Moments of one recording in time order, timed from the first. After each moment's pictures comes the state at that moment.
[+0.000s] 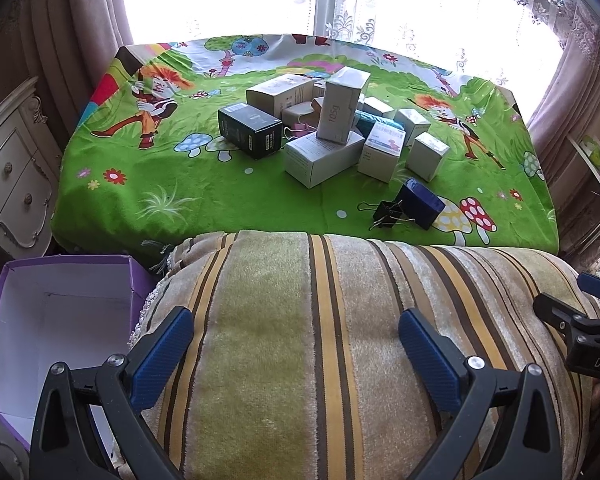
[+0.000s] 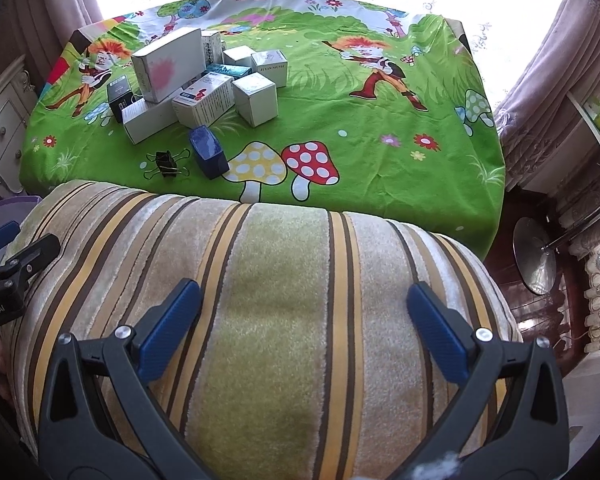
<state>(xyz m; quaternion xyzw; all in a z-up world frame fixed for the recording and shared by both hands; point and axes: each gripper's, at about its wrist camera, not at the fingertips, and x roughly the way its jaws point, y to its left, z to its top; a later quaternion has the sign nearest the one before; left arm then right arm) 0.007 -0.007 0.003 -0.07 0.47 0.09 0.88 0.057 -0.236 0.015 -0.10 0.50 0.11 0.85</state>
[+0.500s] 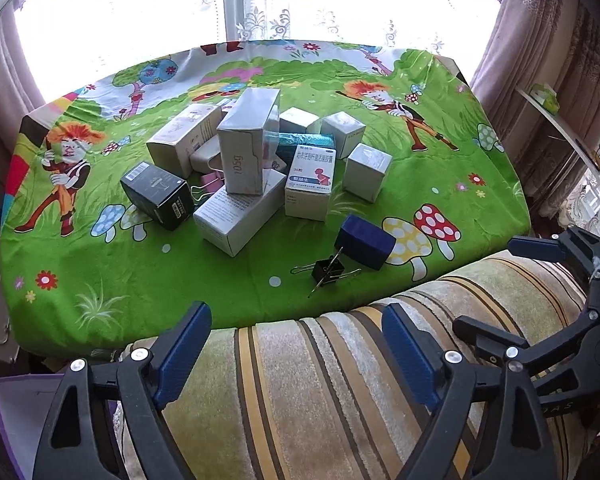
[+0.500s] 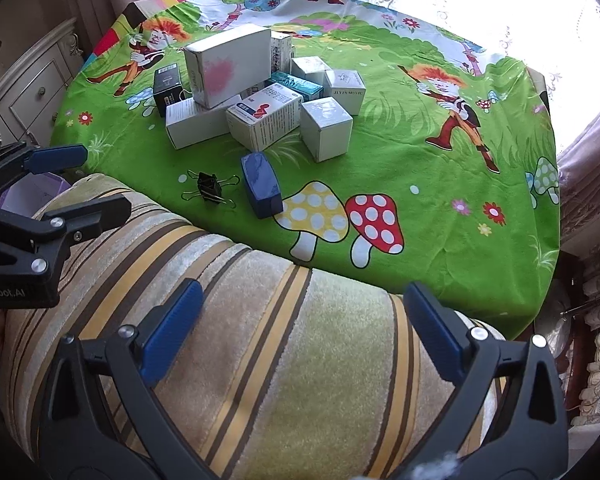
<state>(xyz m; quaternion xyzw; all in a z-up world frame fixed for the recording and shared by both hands) 0.093 -0.032 0.010 0.00 0.49 -0.04 0.87 0.101 -0.192 0.004 -0.15 0.49 0.22 0.83</state>
